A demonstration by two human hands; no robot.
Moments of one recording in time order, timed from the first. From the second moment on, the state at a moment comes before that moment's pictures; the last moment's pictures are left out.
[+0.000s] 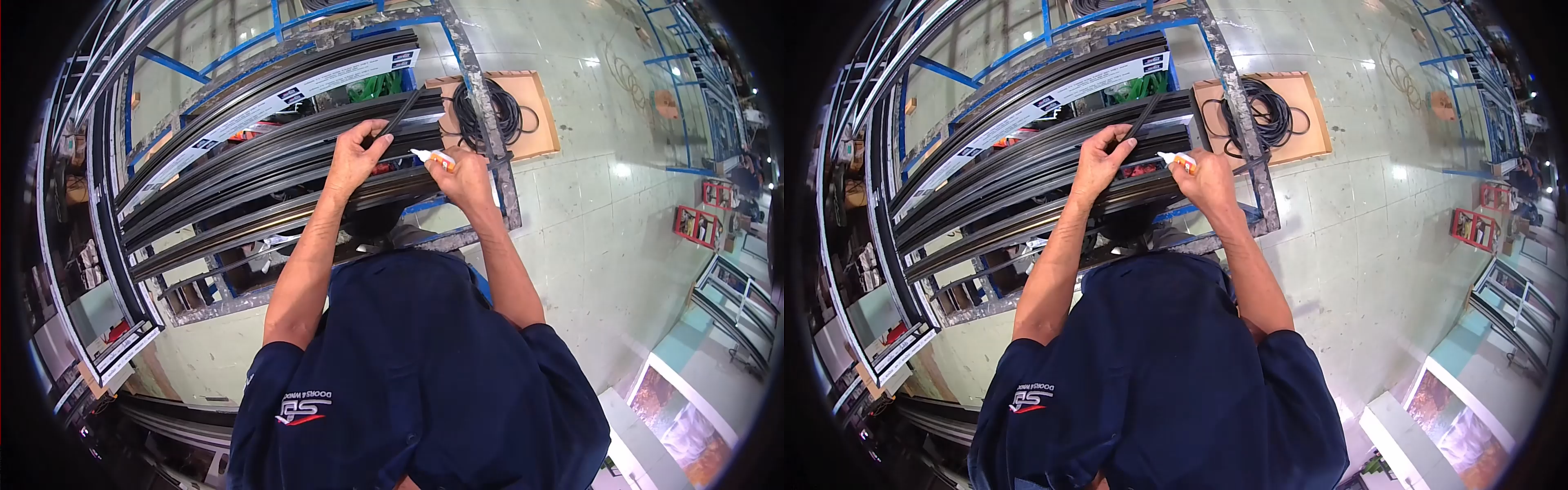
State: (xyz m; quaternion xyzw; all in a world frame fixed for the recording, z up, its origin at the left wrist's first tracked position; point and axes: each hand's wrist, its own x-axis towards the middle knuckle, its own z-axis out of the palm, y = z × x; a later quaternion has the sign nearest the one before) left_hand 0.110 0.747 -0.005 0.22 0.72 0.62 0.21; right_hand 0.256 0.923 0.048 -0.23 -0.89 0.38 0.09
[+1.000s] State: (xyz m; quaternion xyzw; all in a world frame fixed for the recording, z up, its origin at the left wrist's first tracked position) left_hand 0.109 0.748 -0.011 0.23 0.72 0.62 0.20; right_hand 0.255 0.946 0.064 -0.25 -0.88 0.41 0.00
